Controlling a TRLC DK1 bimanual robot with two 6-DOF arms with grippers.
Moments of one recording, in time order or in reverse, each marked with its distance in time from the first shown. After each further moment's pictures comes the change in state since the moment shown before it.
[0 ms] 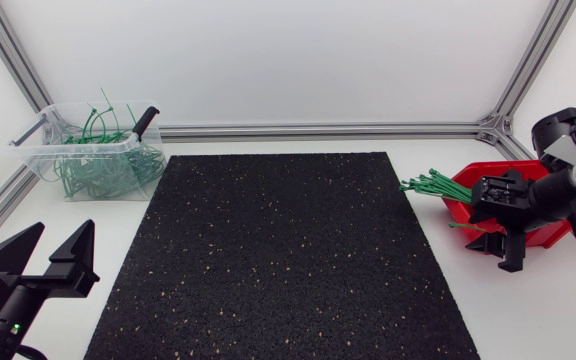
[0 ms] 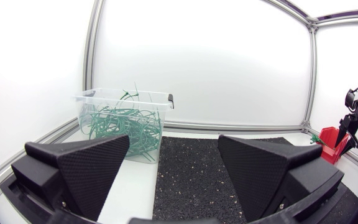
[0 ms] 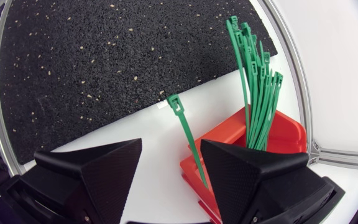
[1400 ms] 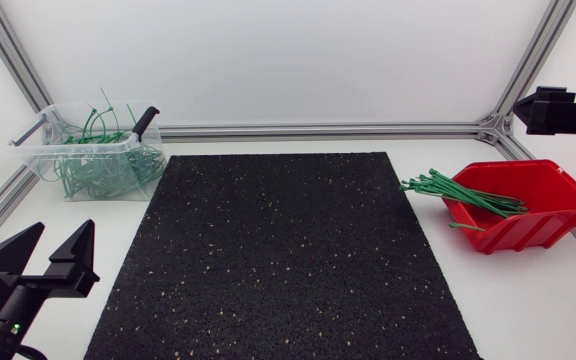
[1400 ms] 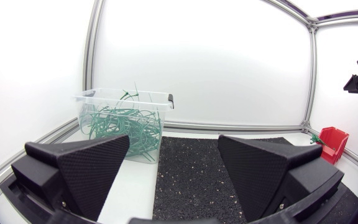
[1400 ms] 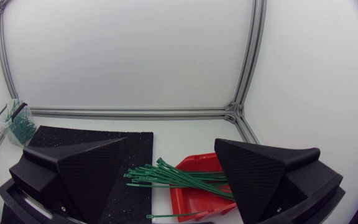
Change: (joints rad) left arm 0.000 0.000 0.000 0.000 0.000 0.000; right arm 0.024 -0.480 0.093 0.236 0.021 1.299
